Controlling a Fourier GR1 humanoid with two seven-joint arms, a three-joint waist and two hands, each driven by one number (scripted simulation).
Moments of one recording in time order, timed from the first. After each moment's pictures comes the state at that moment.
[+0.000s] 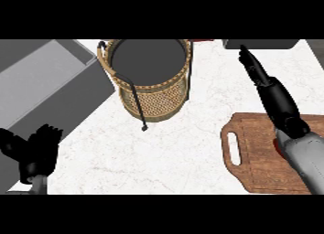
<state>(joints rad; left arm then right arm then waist) 0.01 0.30 -0.10 -1.53 0.37 0.43 0.17 -0.42 -0.47 0.32 -1.43 -0.14 -0.14 -0.23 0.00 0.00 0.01</state>
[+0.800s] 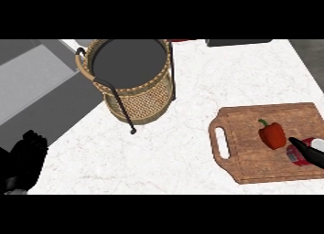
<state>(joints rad) 0.11 0.41 -0.12 -1.65 0.39 0.30 0.20 0.04 -0.49 -0.09 -1.40 -0.30 -0.20 -0.68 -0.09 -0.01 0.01</state>
